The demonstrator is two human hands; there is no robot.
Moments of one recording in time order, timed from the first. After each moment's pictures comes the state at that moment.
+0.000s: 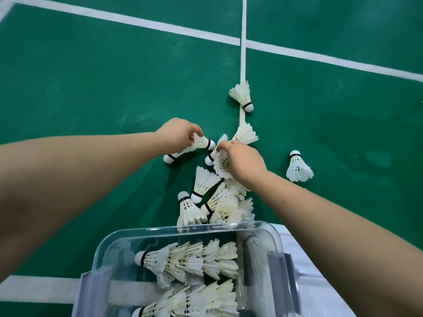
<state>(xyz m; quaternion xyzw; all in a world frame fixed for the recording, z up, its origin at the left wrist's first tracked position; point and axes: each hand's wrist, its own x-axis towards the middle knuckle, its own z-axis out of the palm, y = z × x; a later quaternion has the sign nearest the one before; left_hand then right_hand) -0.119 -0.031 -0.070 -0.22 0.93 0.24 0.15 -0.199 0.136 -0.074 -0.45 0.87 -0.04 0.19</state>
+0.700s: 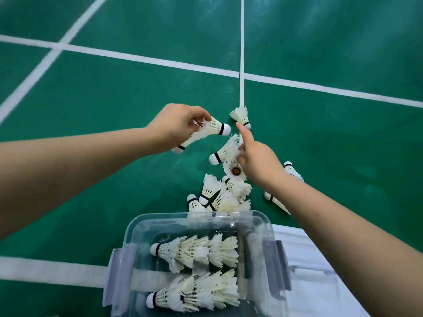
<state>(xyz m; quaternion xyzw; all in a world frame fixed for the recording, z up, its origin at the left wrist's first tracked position) -0.069 -0.002 0.055 -0.21 0.94 0.27 -0.07 -0.175 0.164 0.015 -0.42 0.88 -0.17 0.17</state>
